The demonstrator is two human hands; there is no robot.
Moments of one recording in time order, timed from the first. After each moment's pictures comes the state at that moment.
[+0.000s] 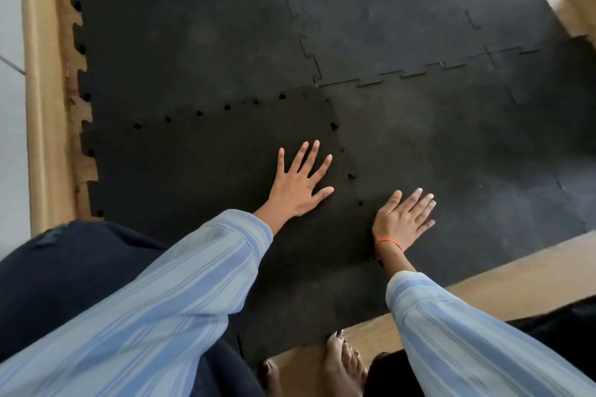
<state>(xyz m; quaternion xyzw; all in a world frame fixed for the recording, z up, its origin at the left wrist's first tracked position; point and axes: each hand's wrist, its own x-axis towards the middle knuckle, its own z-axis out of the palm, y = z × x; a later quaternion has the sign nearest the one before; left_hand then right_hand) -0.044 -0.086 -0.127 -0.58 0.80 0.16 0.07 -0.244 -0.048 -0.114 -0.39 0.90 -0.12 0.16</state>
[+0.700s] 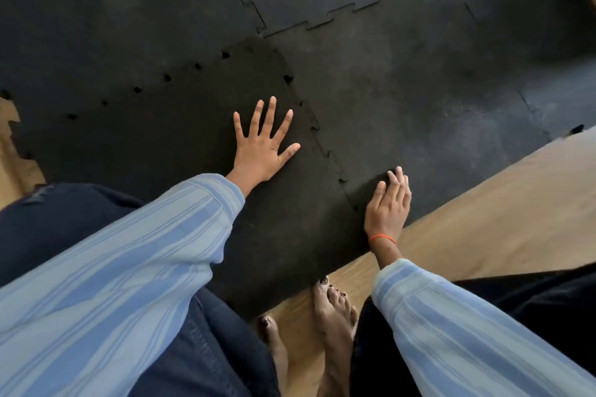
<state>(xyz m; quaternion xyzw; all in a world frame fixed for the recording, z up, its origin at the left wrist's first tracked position) -0.046 -0.085 -0.136 -0.59 0.80 0.12 0.05 -0.281 0.041 -0.120 -0.45 0.86 -0.18 0.15</state>
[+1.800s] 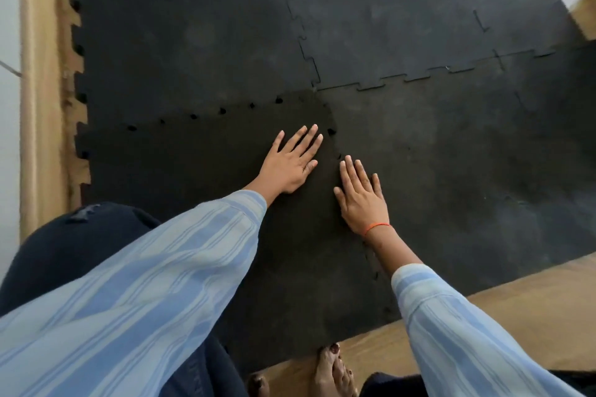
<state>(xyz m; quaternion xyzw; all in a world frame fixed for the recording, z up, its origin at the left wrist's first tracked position) -0.023 -0.143 -0.124 -0.58 0.79 0.15 0.07 -0.225 -0.093 -0.119 -0.78 0.60 0.09 0.16</state>
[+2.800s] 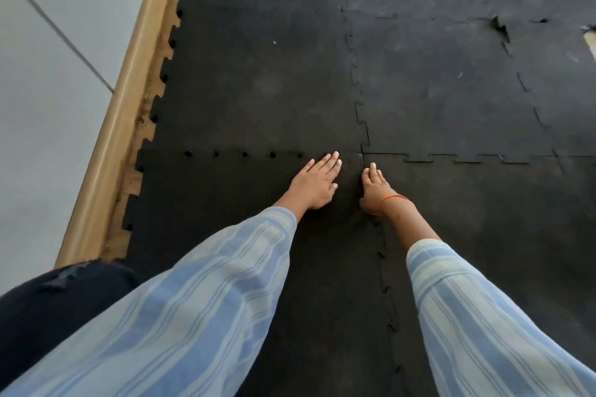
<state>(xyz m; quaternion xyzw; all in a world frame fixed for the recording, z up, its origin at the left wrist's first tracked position) 0.011 -0.194 -0.101 -0.65 0.72 0.23 0.04 -0.140 -0.244 -0.078 -0.74 0.55 0.27 0.26</state>
